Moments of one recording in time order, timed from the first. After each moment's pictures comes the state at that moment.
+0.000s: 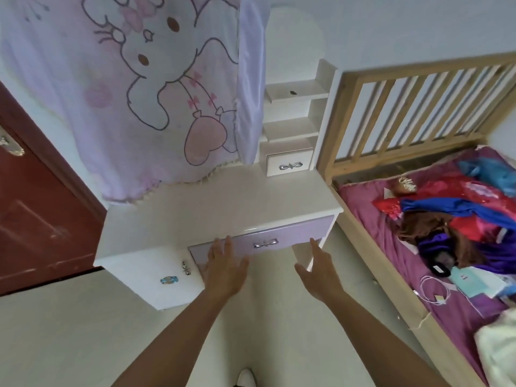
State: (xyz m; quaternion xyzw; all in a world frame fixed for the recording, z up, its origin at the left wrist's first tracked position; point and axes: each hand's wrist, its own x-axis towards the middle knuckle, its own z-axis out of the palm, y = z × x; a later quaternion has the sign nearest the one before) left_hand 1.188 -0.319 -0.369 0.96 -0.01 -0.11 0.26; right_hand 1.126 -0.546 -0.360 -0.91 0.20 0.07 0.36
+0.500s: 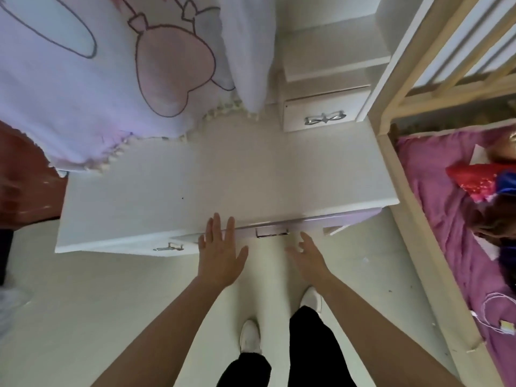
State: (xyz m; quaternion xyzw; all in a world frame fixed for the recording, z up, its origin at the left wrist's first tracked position) left_hand 1.344 -0.371 -0.492 0.98 -0.02 -0.16 0.07; right_hand 1.329 -0.586 -0.515 -0.76 0.28 0.30 0.51
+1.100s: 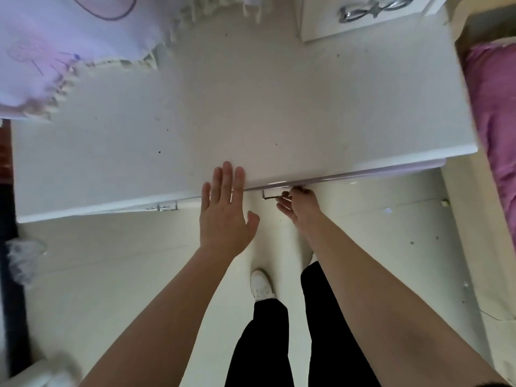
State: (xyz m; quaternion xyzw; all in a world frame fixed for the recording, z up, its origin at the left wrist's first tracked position) left_hand 1.368 -0.377 -0.566 0.99 -0.07 -0.15 0.02; right_hand 1.400 -0.543 -0.644 -0.42 0.50 0.24 0.72
